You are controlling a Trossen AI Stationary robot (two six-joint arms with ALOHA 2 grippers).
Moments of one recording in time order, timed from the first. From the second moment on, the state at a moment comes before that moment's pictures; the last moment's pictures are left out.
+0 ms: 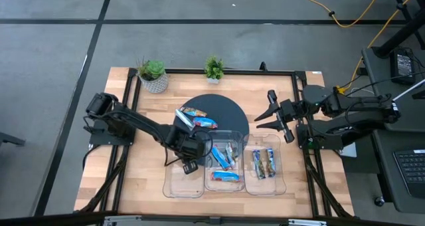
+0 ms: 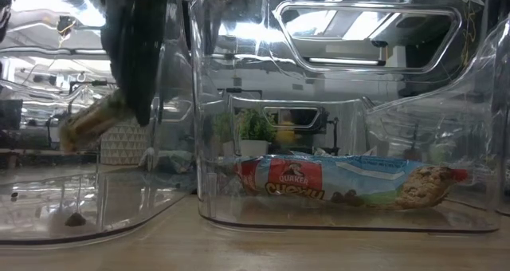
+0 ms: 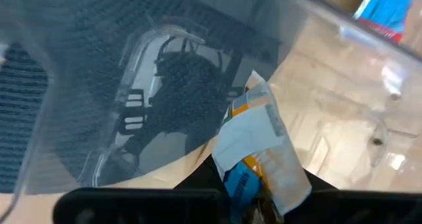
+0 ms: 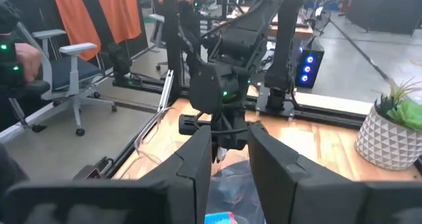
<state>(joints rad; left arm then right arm) -0.30 1.71 1.16 -0.72 0.01 -0.75 0.06 0.86 0.91 -0.21 -0.23 -0.06</state>
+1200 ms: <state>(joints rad) -0.26 1.74 1.22 -0.74 0.10 -0.76 0.06 0.86 0.91 -0.22 -0.23 -0.10</state>
